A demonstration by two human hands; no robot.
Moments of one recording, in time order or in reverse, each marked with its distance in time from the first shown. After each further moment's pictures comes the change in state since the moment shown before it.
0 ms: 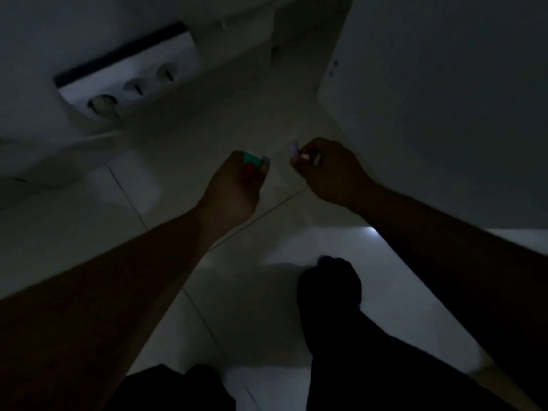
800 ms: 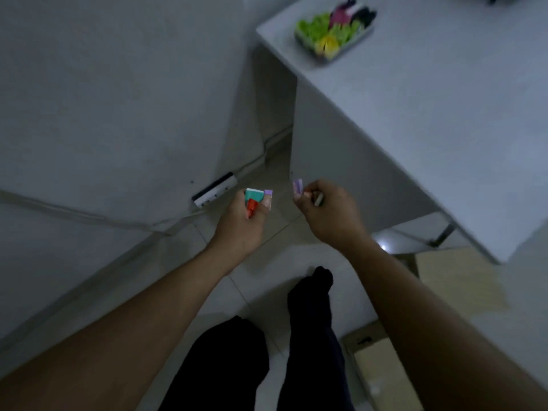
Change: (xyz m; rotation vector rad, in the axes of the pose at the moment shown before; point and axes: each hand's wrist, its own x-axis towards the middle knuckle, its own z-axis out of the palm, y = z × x) left_hand -0.297 0.398 -0.178 -0.020 -0.057 0.011; right_hand -0.272 -0.302 -0.347 0.211 0.095 0.110
